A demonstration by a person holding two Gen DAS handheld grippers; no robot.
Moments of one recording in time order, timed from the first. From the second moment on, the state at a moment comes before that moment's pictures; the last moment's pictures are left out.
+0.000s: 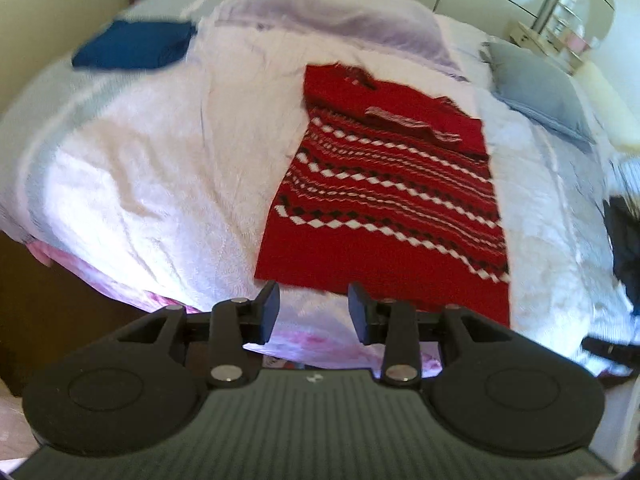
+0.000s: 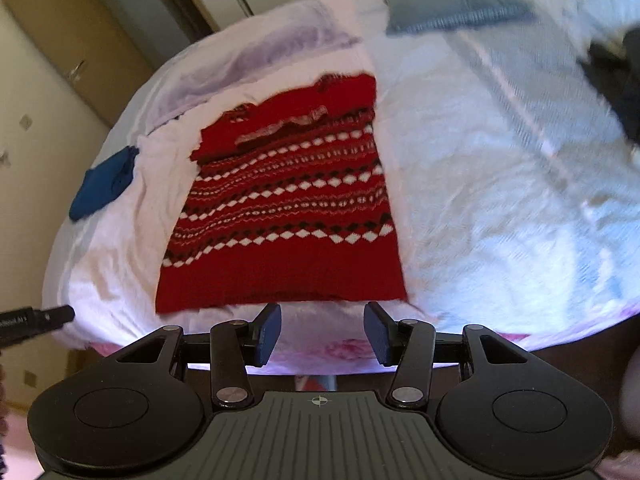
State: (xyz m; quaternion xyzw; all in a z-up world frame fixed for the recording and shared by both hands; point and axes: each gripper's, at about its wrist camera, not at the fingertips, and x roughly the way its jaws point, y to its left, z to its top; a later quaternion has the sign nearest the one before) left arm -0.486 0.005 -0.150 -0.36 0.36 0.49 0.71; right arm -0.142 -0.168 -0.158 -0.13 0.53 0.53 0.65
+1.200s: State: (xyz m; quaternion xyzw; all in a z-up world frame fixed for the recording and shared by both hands) left arm -0.554 0.172 -0.390 -0.55 0.17 0.20 0.80; right arm -0.004 -0.118 -0.395 0.17 0.62 0.60 0.48
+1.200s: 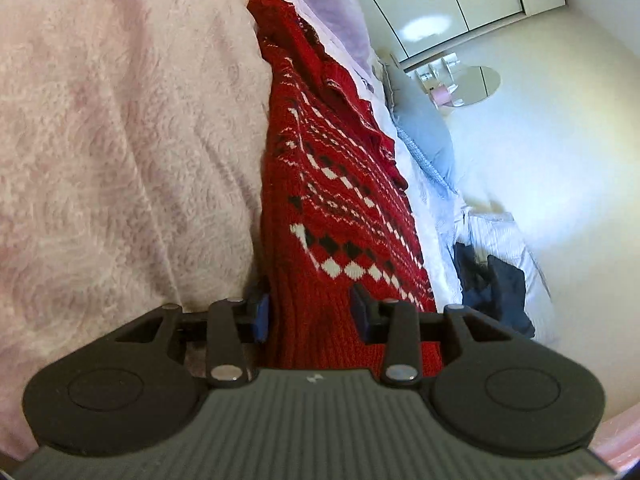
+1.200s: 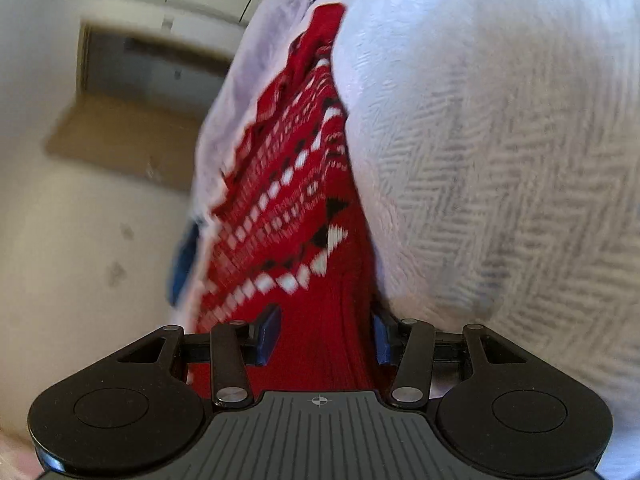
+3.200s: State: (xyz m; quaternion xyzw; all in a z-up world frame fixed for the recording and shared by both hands) left arm -0.612 0.194 -0.259 -0.51 0.08 0.22 0.83; right arm -0.044 -0.149 -0.232 0.22 0.54 0.64 0.49
